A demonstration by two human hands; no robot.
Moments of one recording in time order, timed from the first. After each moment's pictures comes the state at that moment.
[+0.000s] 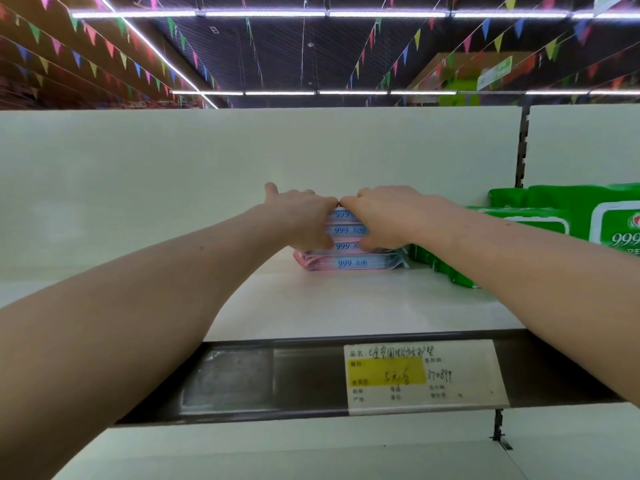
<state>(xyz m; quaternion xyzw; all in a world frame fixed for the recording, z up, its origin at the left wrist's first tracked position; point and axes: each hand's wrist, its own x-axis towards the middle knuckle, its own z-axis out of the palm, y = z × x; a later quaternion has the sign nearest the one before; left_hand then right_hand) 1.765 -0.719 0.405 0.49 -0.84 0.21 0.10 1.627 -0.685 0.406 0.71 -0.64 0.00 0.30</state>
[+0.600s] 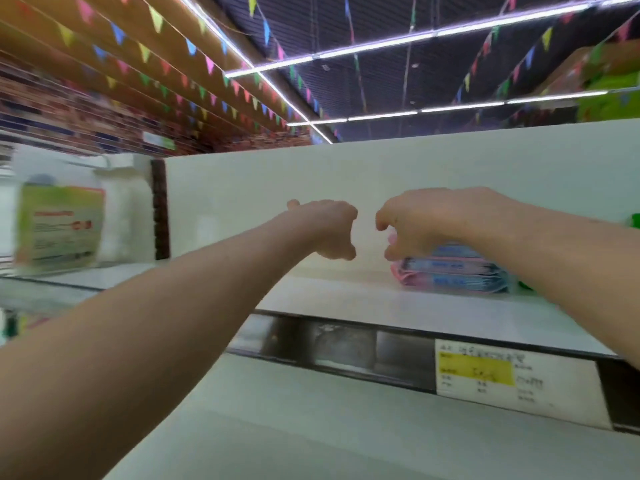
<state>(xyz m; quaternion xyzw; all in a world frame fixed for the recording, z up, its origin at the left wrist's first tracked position) 1.851 -0.647 0.421 0.63 -0.75 0.18 0.10 1.718 -0.627 0.434 0.78 -0.57 0.00 0.25</state>
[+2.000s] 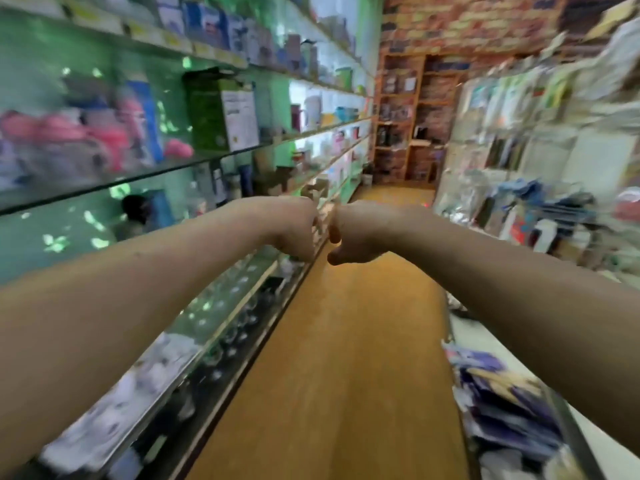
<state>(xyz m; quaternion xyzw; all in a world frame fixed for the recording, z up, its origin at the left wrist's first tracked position) 1.875 0.046 0.222 1.00 -0.06 -0.02 -0.01 1.893 -0.067 0.217 0.96 0.26 0.01 0.10</state>
